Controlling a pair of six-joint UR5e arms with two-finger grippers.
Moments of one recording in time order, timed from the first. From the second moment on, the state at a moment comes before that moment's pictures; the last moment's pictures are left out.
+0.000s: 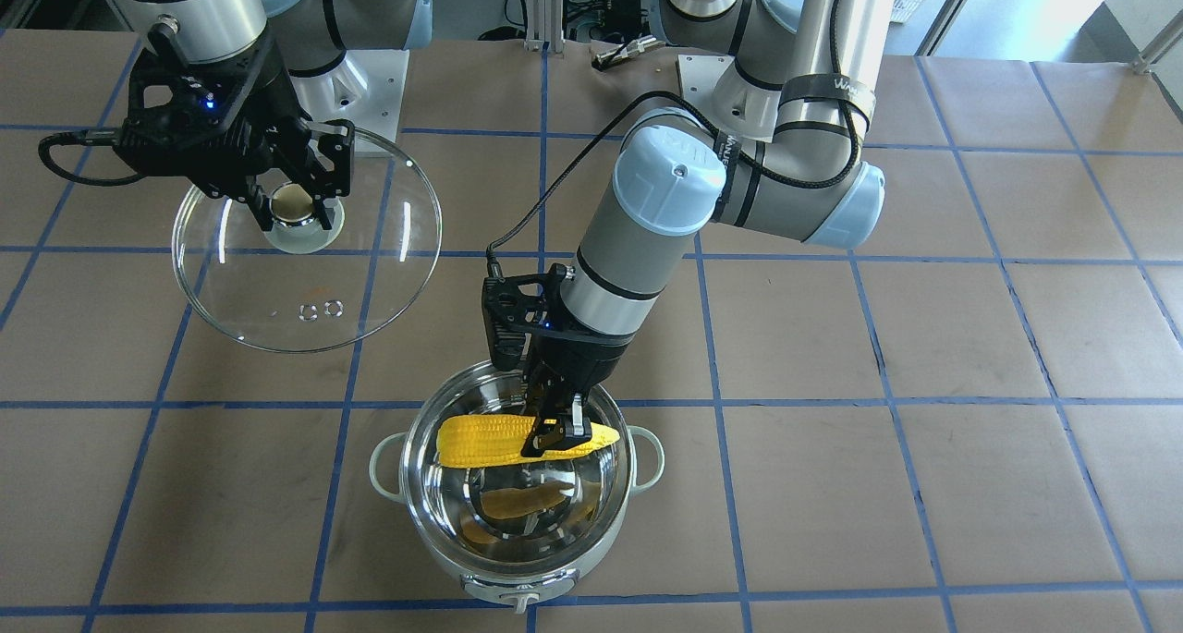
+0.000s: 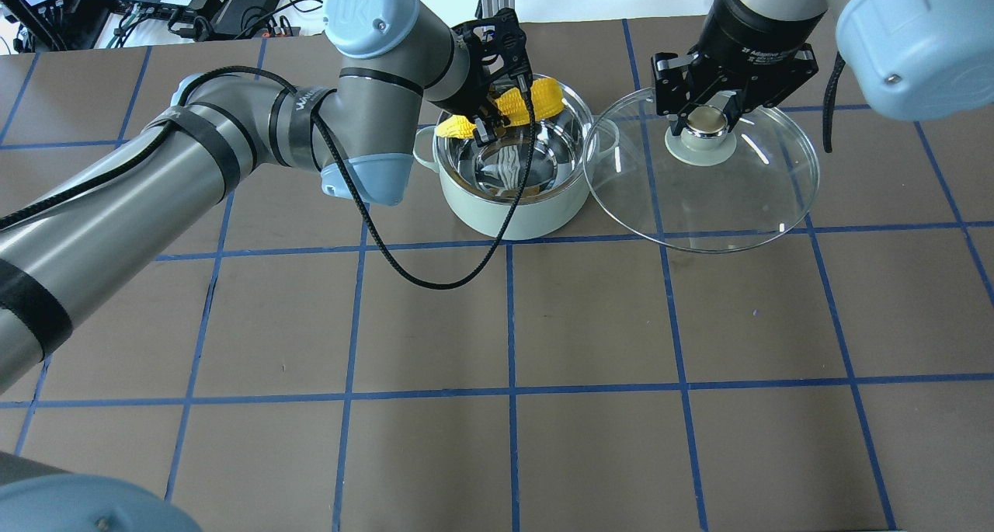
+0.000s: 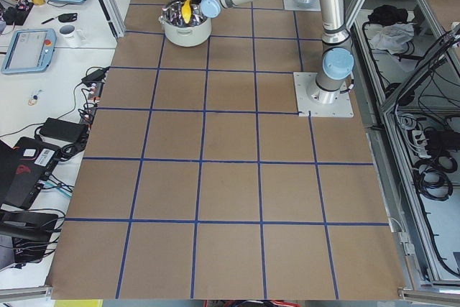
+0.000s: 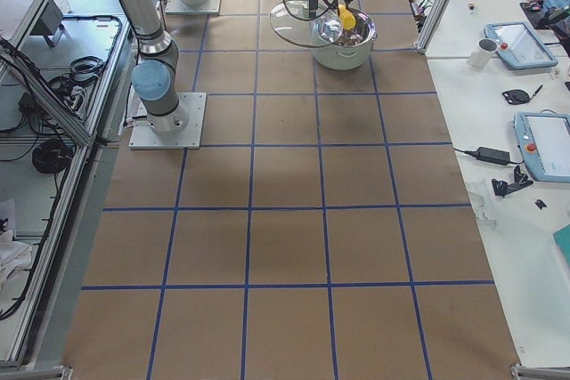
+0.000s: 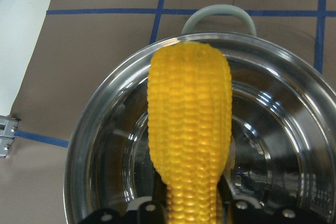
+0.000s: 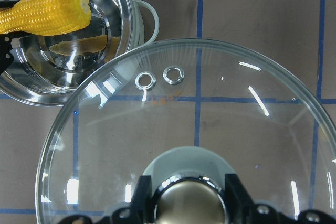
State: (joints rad) left arm -1.83 -2.01 -1.61 -0.65 1.32 1.10; right arm 1.63 -1.57 1.54 -1.65 -1.56 0.03
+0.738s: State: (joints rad) left arm -1.83 -2.04 -1.61 -0.66 1.32 0.91; right arm 1.63 -1.56 1.54 -1.65 -1.56 0.03
